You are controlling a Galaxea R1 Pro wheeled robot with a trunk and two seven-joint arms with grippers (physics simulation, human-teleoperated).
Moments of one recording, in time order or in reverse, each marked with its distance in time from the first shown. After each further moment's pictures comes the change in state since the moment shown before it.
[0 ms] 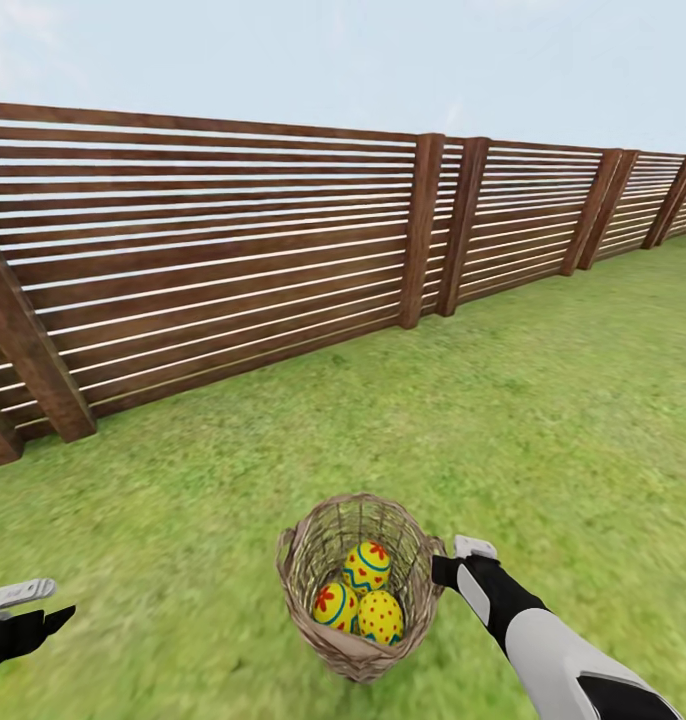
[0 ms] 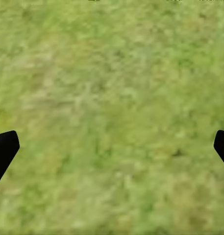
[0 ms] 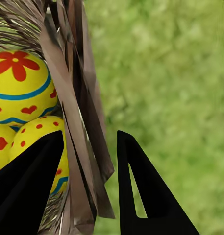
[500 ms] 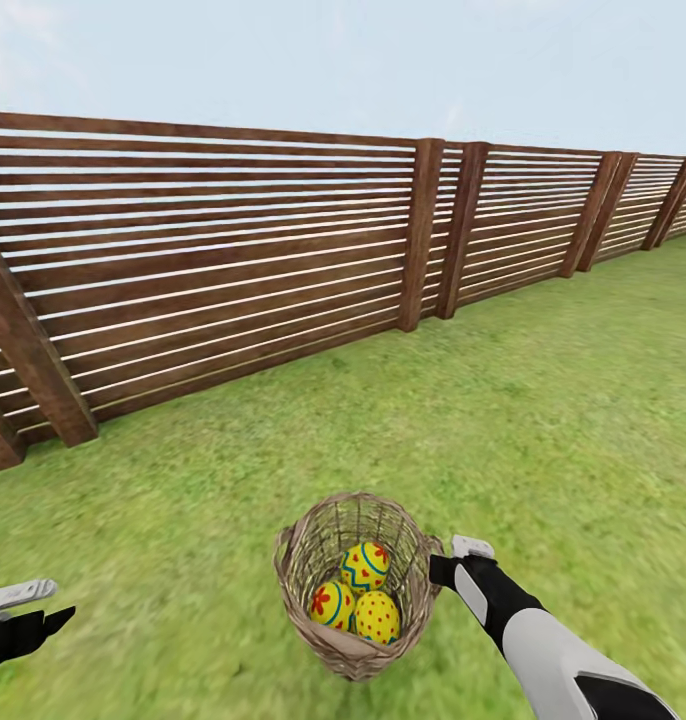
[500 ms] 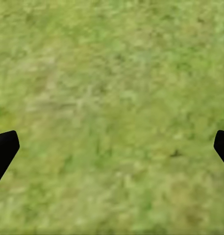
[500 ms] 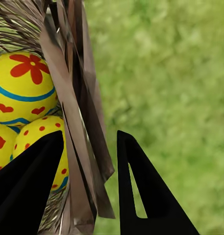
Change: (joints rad) left arm -0.001 0.000 -0.001 0.003 0.000 0.001 0.003; right arm 0.000 0.010 -0.006 -0.002 -0.001 -0.002 -0.005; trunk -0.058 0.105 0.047
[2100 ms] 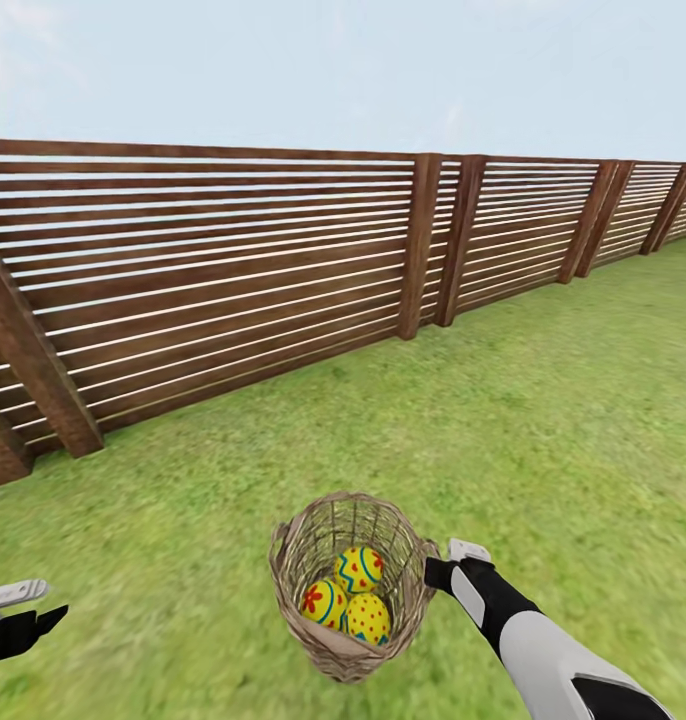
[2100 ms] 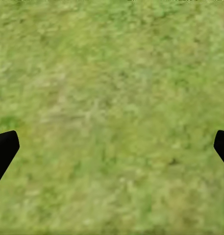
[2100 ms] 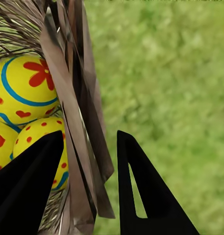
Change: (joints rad) left arm 0.002 0.011 0.012 0.019 -0.001 -0.035 -0.006; right arm 0.005 0.011 -0.002 0.010 -0.040 -0.005 0.004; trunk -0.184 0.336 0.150
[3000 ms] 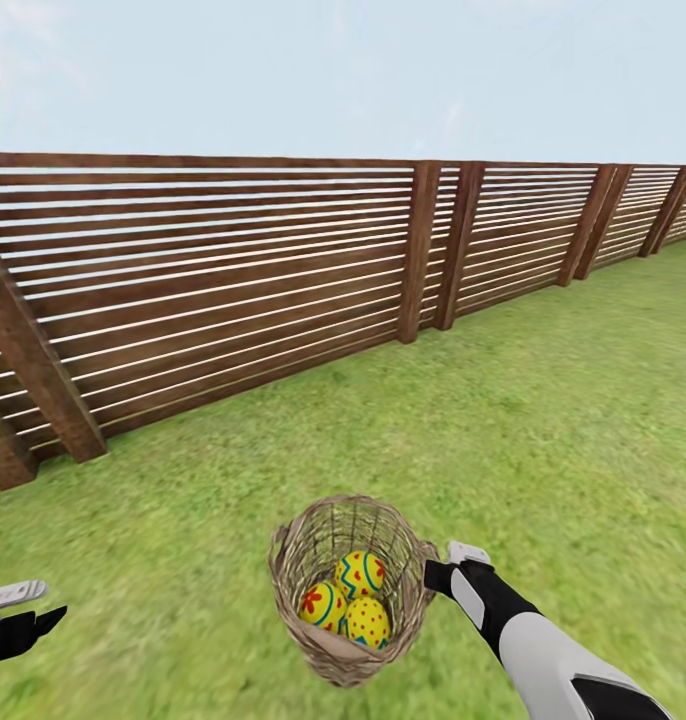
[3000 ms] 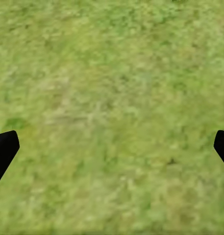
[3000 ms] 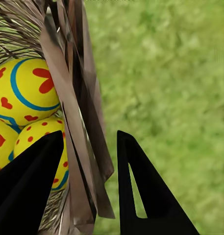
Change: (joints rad) left arm 0.002 0.000 0.000 0.001 0.000 -0.002 0.004; right arm 0.002 0.001 -0.001 0.010 0.000 -0.001 0.000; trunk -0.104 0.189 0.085
